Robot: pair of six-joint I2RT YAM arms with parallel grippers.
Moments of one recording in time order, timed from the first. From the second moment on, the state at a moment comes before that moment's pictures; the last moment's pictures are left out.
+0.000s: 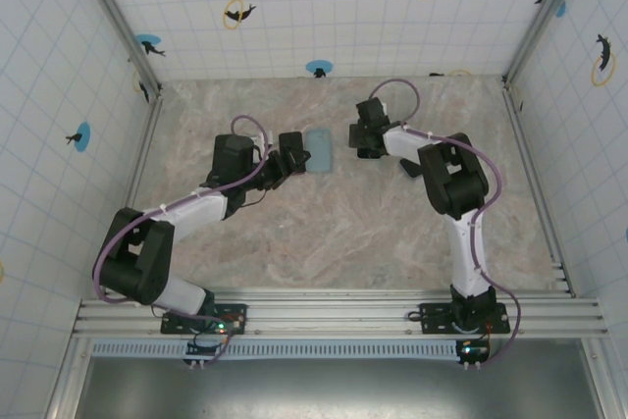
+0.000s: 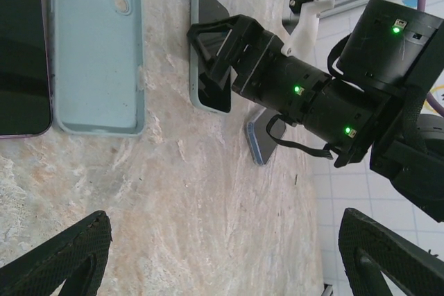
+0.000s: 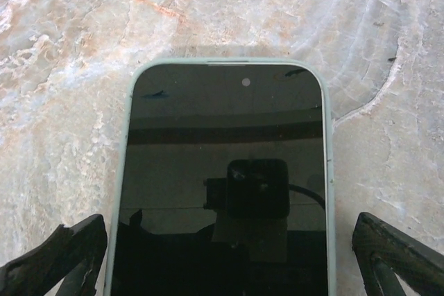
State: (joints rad) left arm -0.41 1.48 0.71 0.29 0.53 -0.92; right arm 0.45 2.24 1.54 -0.21 0.25 0.36
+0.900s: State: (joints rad) left arm -0.41 1.53 0.74 0.29 0.54 -0.92; right arm 0.49 2.08 1.33 -0.18 0.30 0.28
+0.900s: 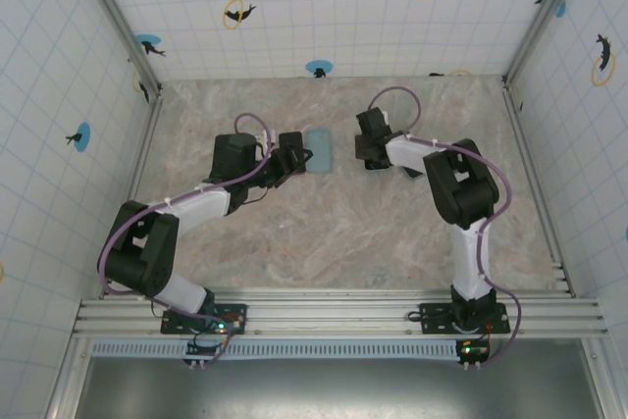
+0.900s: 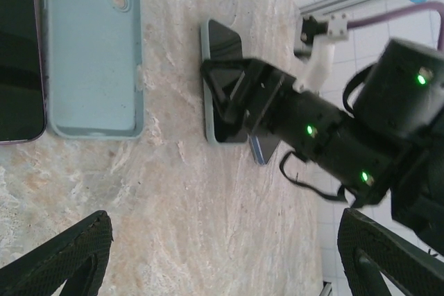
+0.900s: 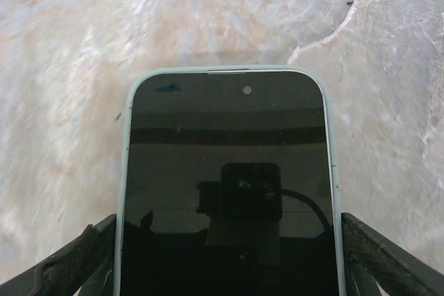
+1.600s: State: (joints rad) left arm -0.59 1.57 0.98 0.24 0.40 -0.88; right arm 0.59 1.48 0.75 0.31 -0.08 0.29
